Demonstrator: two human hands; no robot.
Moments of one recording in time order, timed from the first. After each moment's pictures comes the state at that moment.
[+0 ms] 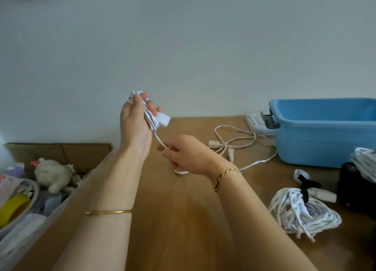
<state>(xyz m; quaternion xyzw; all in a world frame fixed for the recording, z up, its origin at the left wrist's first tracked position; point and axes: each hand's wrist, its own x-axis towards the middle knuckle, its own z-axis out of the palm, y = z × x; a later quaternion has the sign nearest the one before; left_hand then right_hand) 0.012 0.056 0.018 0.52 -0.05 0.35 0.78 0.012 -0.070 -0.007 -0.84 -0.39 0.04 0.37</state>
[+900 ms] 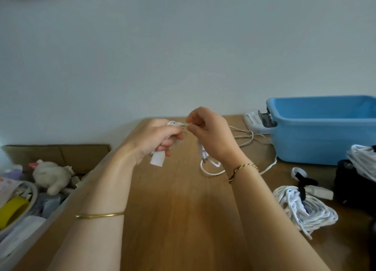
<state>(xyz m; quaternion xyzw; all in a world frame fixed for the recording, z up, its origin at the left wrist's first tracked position) -0.010 0.050 0.020 0.85 -0.06 0.06 0.53 0.039 -0.101 -0.005 -0.79 -0.30 -0.18 0.51</state>
